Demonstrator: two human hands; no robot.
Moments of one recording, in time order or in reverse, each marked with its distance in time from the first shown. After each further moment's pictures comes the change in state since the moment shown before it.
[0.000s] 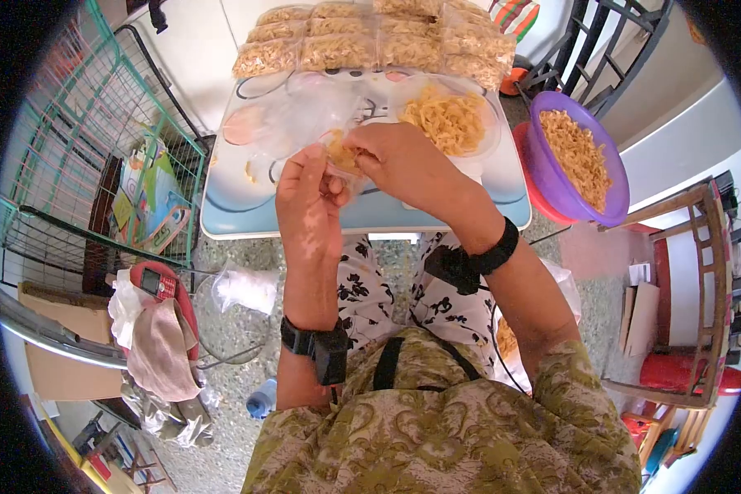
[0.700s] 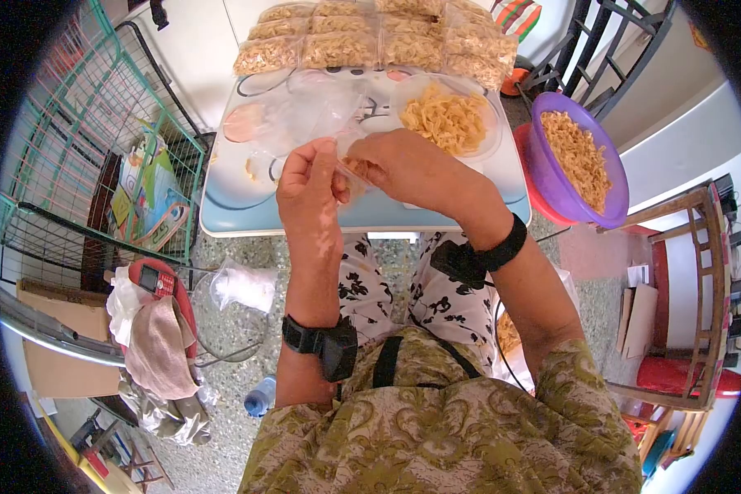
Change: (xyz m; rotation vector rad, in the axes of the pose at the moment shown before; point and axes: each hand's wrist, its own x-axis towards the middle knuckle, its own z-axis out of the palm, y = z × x) left_hand 0.000 -0.001 0.005 0.261 0.064 0.099; right_hand -0.004 0.006 -0.003 -0.071 -0.181 -0.120
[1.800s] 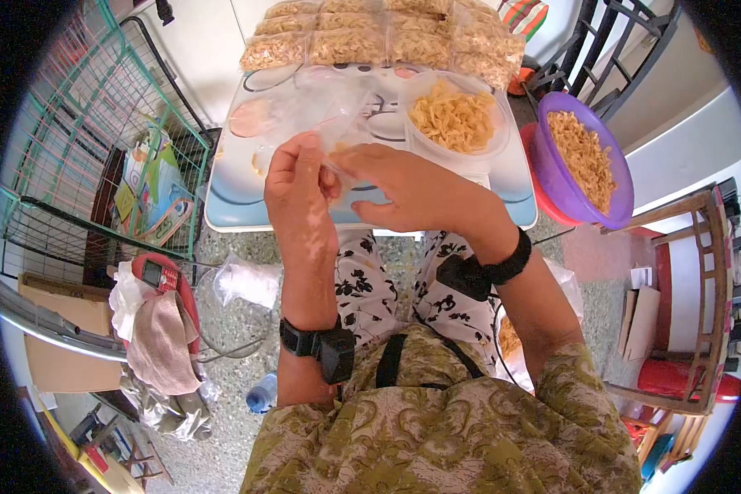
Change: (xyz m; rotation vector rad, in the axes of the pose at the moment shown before) left_hand -0.004 0.019 0.000 -0.082 0.033 0.088; right_hand -0.008 -0.024 0.004 0.266 0.009 -0.102
